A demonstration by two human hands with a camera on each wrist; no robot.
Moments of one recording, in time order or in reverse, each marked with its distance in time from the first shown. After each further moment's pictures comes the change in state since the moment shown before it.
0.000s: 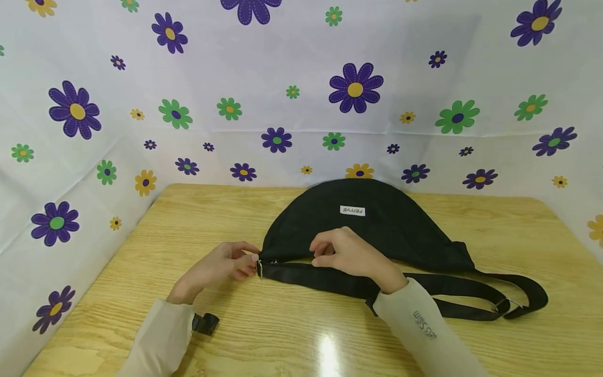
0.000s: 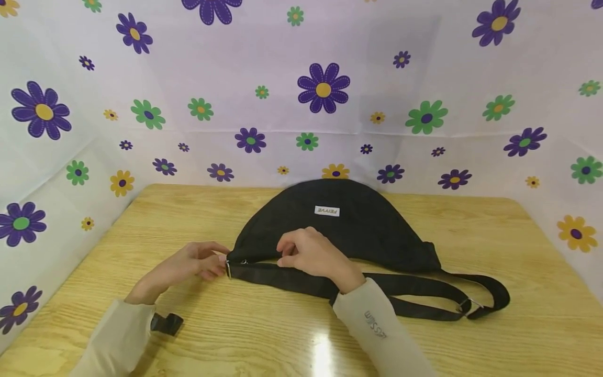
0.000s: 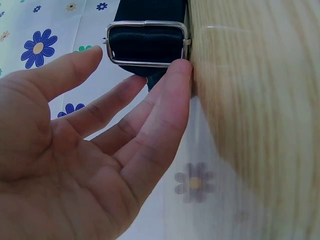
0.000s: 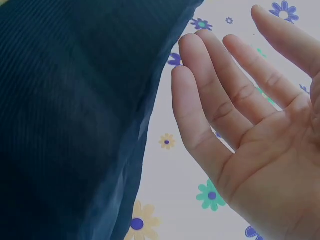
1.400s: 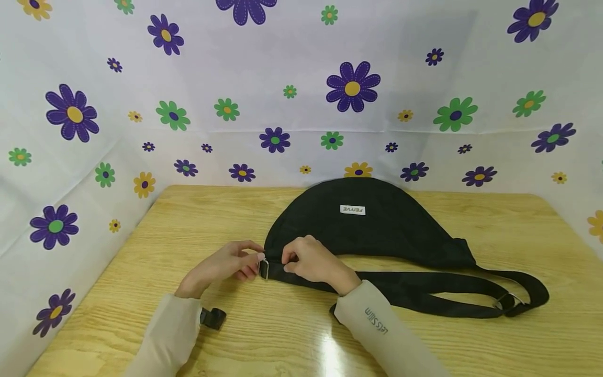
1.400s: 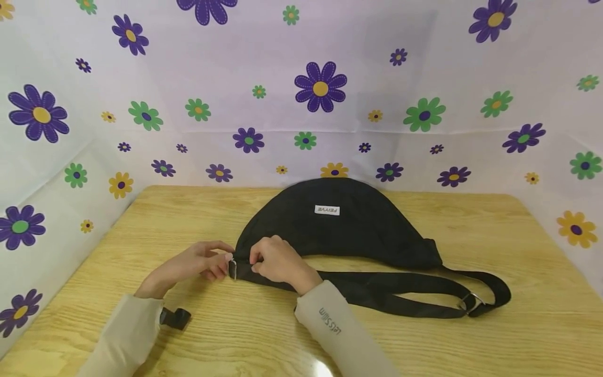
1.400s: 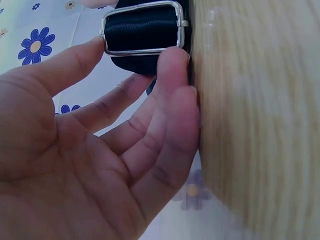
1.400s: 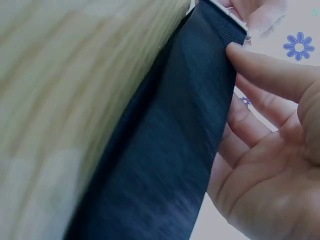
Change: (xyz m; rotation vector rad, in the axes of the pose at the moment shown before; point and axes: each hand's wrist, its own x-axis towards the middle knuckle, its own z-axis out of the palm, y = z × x) left_hand 0.013 0.000 0.002 0.036 -0.037 -0.054; right_hand 0.041 -0.013 0.051 -0.093 0.015 0.040
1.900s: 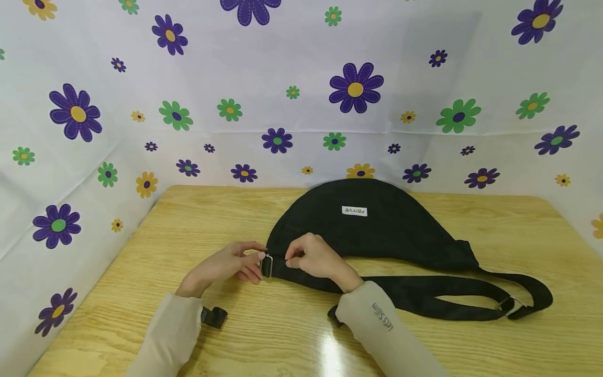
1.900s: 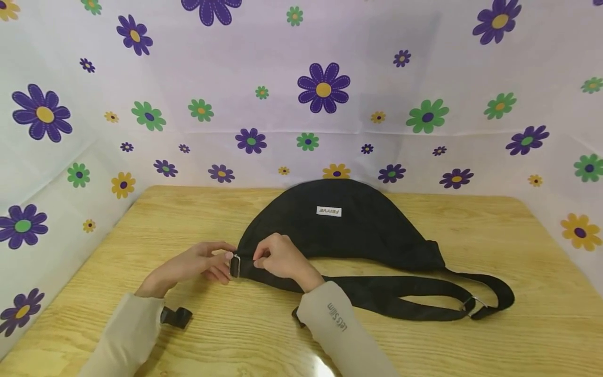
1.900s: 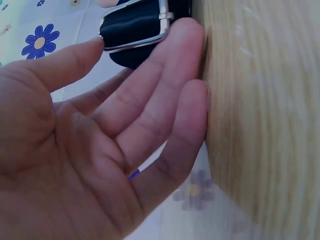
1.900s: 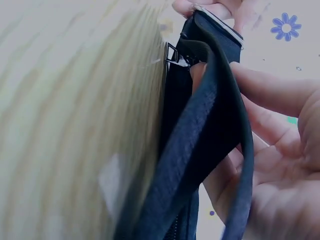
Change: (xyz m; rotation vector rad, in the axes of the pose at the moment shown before) left_hand -0.001 -0.001 -0.004 -0.032 -0.070 0.047; right_hand 0.002 0.012 0.002 0.226 0.050 0.079
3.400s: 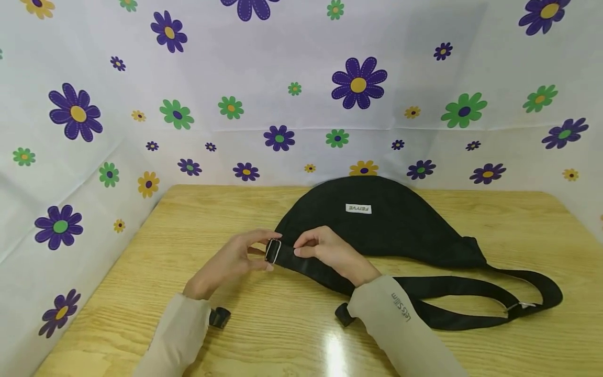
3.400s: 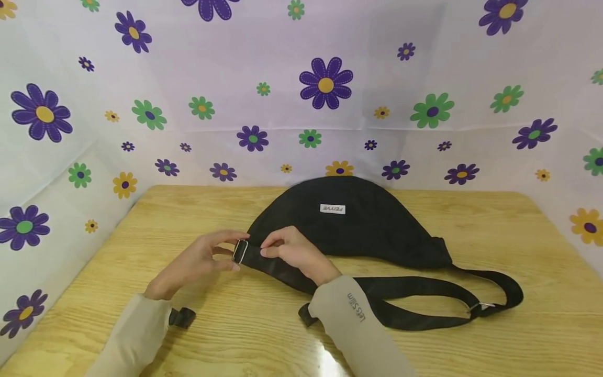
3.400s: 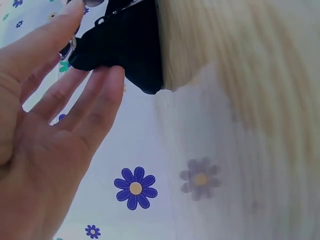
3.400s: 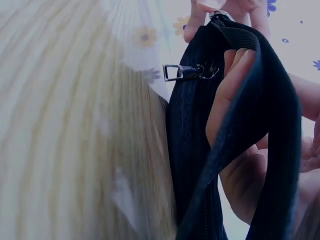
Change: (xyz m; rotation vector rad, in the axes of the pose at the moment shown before) left_hand 0.004 0.004 0.009 0.289 0.151 0.386; right_hand -0.002 0.009 -0.012 0.394 0.008 0.165
